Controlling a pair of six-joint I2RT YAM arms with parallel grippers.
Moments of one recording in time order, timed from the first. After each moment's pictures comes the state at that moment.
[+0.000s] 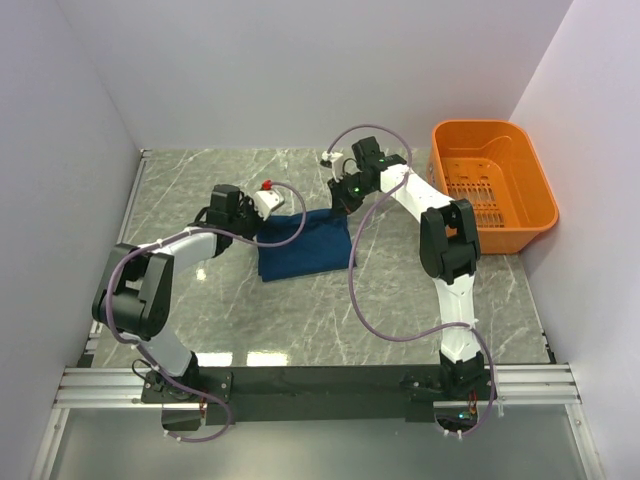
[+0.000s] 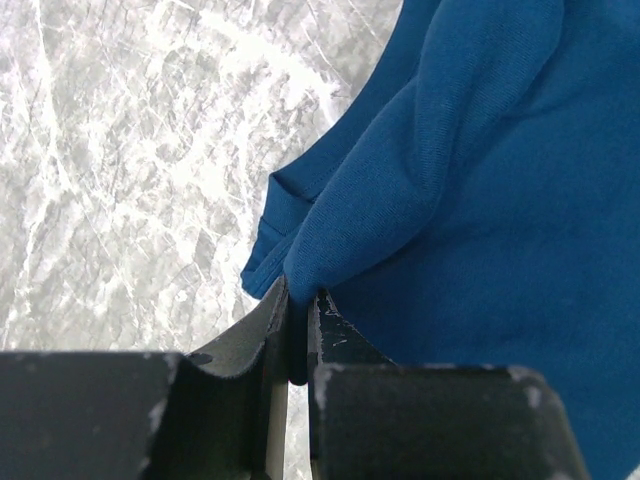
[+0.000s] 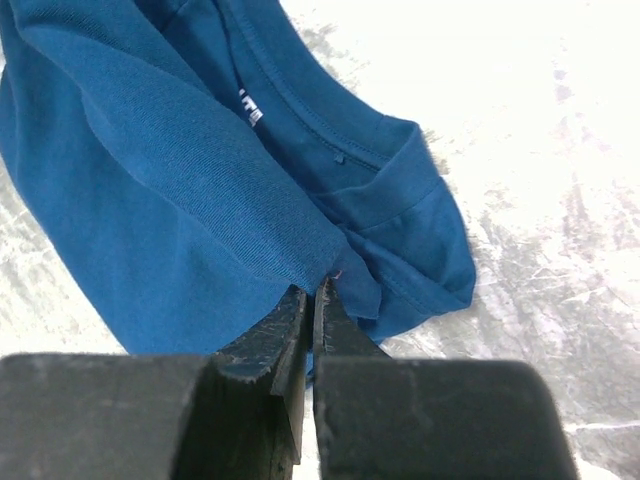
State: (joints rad) left arm -0.27 1.64 0.90 0.12 0.32 0.55; right arm 0.37 2.22 1.87 -0.72 -0.60 -0.36
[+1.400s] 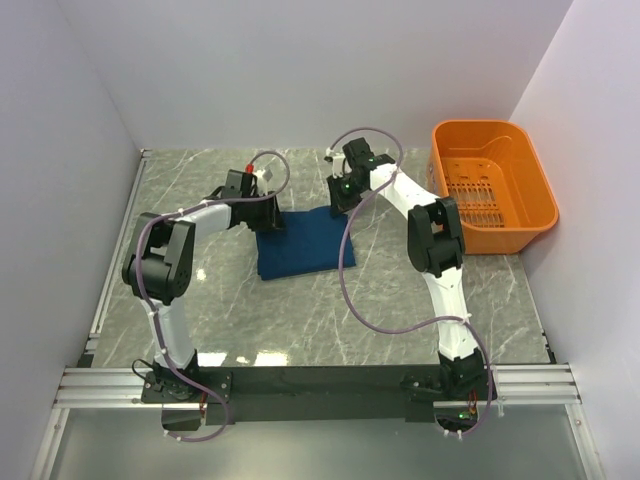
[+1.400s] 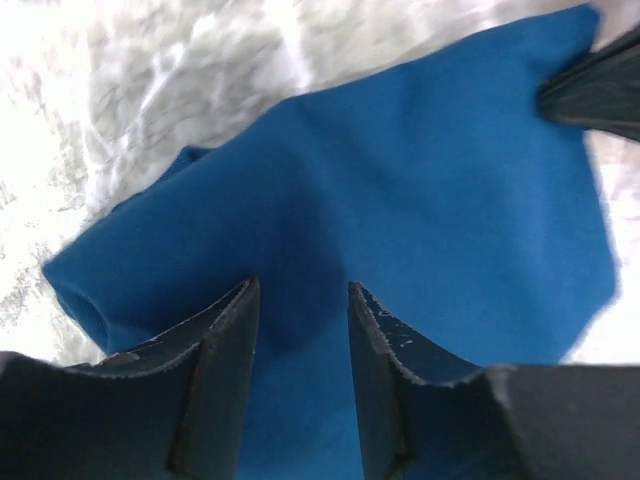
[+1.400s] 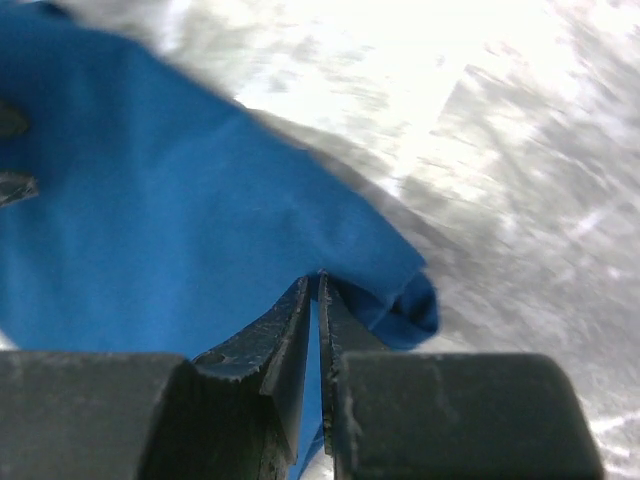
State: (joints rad) left arm -0.27 1.92 1.23 -0.14 0.37 -0.32; right arm 0.39 2.36 2.03 -0.74 -0.41 -0.01
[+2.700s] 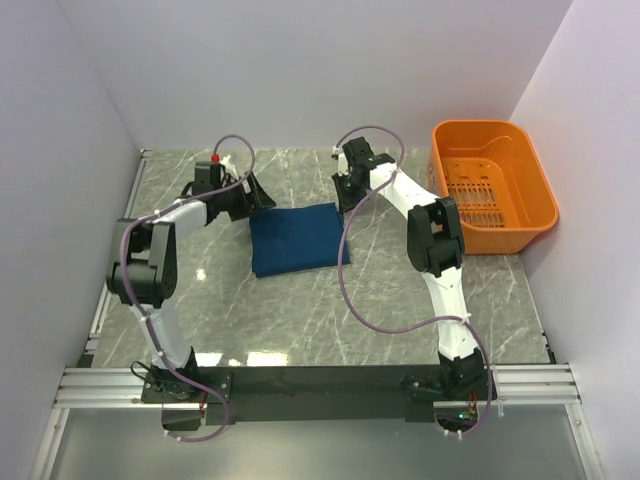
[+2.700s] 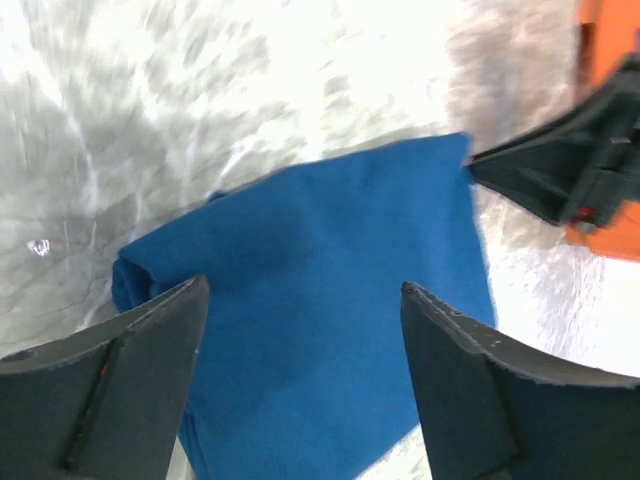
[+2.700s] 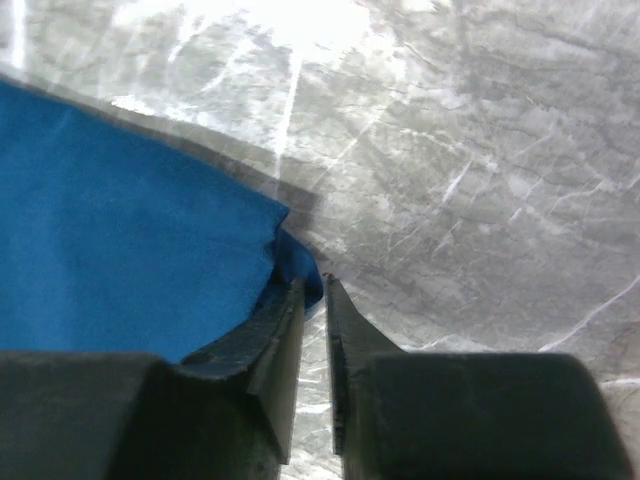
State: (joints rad) left arm -0.11 1.90 1.19 0.00 0.51 -0.53; right arm 0.39 2.38 2.05 -0.75 -0.16 0.07
